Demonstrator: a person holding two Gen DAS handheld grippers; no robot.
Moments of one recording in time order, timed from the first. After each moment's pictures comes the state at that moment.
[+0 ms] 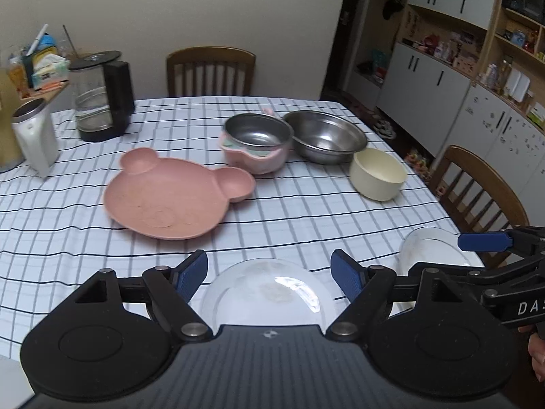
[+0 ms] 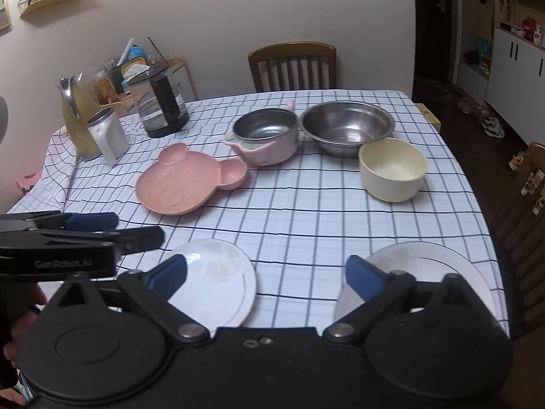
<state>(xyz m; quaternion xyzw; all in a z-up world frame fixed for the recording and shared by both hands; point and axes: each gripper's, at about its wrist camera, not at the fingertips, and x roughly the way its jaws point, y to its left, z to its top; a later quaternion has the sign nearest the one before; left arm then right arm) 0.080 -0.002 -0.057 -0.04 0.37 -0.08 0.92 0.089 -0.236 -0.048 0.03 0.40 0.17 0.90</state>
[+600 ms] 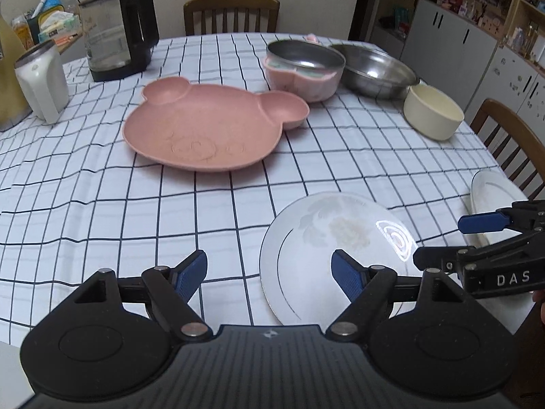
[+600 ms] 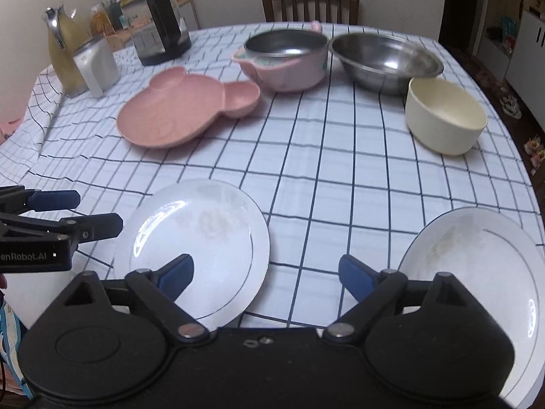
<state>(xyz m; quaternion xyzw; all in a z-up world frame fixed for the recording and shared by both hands) 0.108 0.033 -0.132 -0.01 0.46 -0.06 0.89 0.128 -0.191 -0.131 -0.01 0.48 0.18 0.86</state>
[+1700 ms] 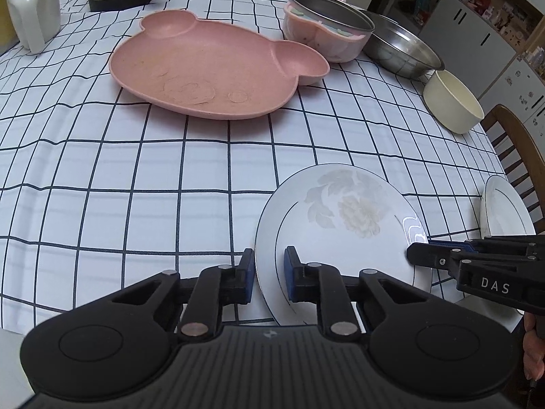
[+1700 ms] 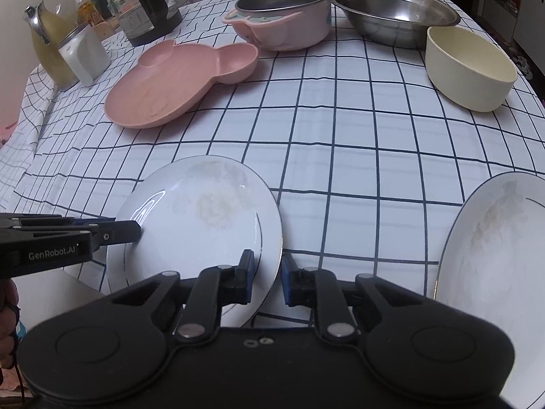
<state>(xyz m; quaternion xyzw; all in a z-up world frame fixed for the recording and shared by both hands) 0.130 0.044 -0.162 -0.09 0.52 -0.06 0.85 0.145 -0.185 -0.157 0.03 0.53 0.19 0.83</state>
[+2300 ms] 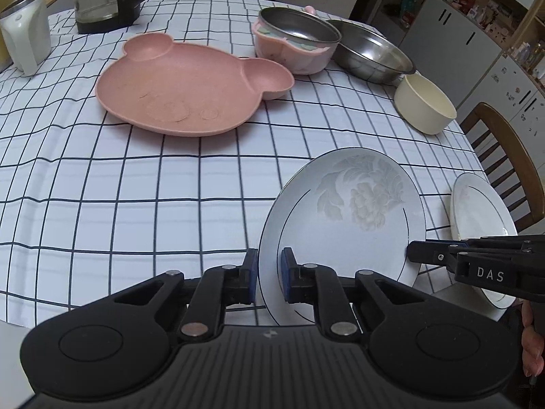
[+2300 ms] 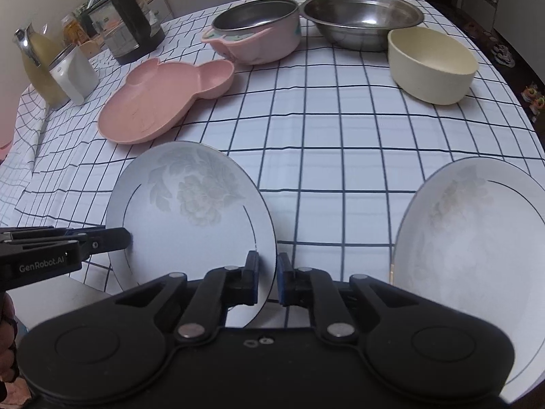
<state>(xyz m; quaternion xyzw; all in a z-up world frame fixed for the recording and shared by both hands) 0.116 0.019 -0.133 -0.08 0.51 -0.08 0.85 0.133 -0.209 -0.137 0.05 0.53 0.15 0.83</state>
